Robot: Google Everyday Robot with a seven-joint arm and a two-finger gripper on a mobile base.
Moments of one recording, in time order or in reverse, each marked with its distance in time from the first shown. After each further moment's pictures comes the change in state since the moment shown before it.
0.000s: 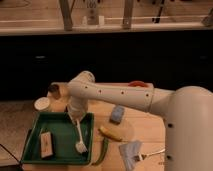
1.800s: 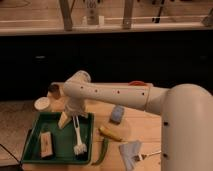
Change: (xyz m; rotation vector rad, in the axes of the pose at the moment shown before) arm 0.002 -0.010 0.001 -0.024 -0.009 -0.050
